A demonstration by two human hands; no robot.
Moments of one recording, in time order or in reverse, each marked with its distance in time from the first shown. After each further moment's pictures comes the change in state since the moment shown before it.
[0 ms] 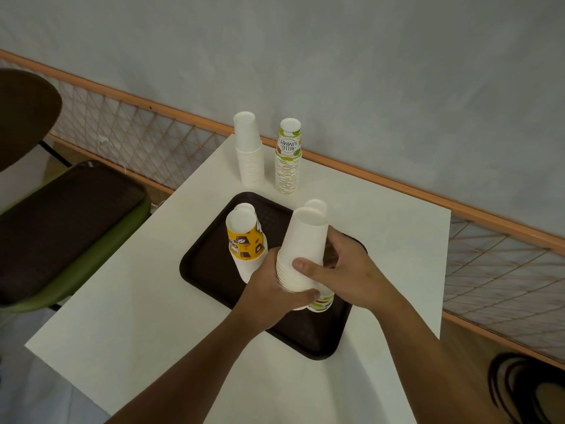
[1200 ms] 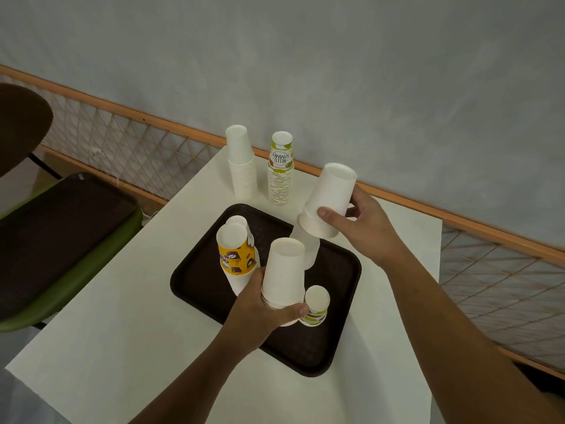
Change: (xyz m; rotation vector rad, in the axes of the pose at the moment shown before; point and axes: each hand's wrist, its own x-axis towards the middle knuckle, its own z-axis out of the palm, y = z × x) left_hand -0.006 -0.006 -0.002 -0.156 0.000 -0.076; right_hand 0.057 -0.008 -0.067 0.079 0.272 -0.005
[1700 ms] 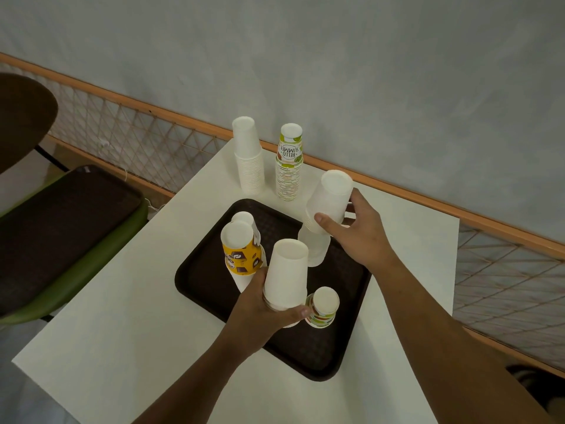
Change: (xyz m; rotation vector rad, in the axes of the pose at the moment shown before) left_hand 0.004 -0.009 -0.005 -0.018 -0.012 -0.051; right_hand 0.022 0.037 0.039 -0.075 0.068 -0.006
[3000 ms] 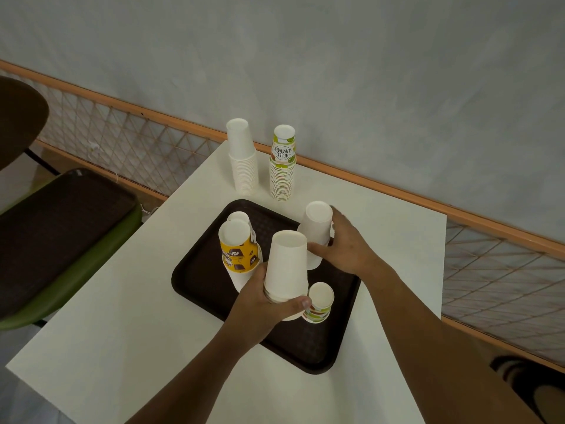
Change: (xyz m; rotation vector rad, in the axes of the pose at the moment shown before) left_hand 0.000 0.007 0.001 -0.040 -0.009 0.035; right_hand -0.011 0.029 0.013 -0.213 -0.233 0.098
